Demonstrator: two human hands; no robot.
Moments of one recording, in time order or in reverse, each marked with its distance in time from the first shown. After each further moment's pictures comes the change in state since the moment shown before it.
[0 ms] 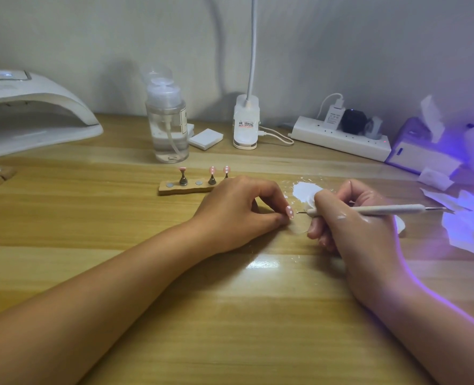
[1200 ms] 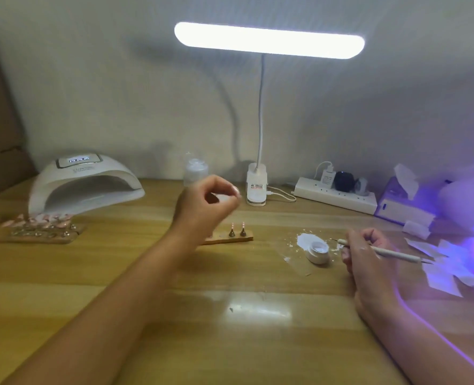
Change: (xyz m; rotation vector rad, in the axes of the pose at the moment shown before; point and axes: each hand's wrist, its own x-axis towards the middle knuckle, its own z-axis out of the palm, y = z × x) left_hand -0.005 0.013 -0.081 -0.191 0.522 -0.114; right_hand 0.032 0.018 -0.022 0.110 0.307 -0.026
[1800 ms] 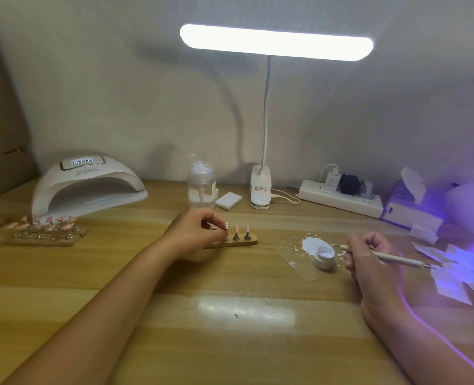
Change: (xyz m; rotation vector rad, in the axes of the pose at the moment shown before) left_hand 0.011 -0.055 -0.020 0.277 -0.281 -0.242; right_hand 0.000 0.004 -0.001 -0.070 -0.053 -0.037
